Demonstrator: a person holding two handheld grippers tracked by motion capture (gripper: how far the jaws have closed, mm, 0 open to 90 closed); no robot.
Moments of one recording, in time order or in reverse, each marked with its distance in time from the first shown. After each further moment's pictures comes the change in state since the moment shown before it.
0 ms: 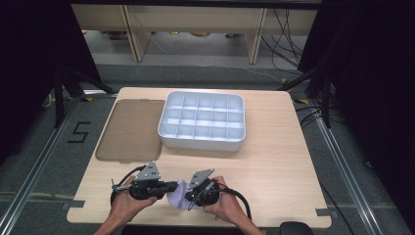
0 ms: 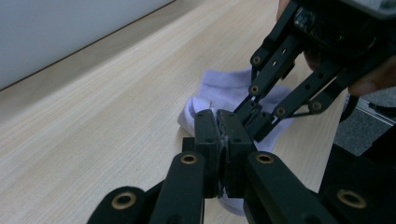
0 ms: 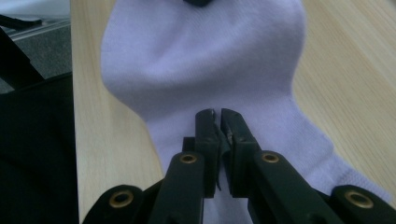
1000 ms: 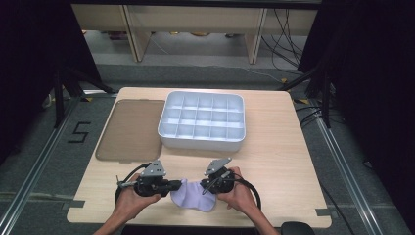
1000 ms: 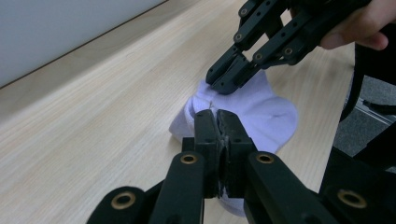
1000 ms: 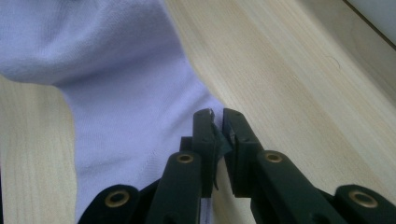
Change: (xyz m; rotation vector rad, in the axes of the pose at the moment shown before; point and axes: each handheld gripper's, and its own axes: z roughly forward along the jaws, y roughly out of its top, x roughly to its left) left arm -0.003 0.012 0.012 0.024 -0.013 -0.016; right arm -0.039 -0.018 -0.027 -0.006 -0.113 0.105
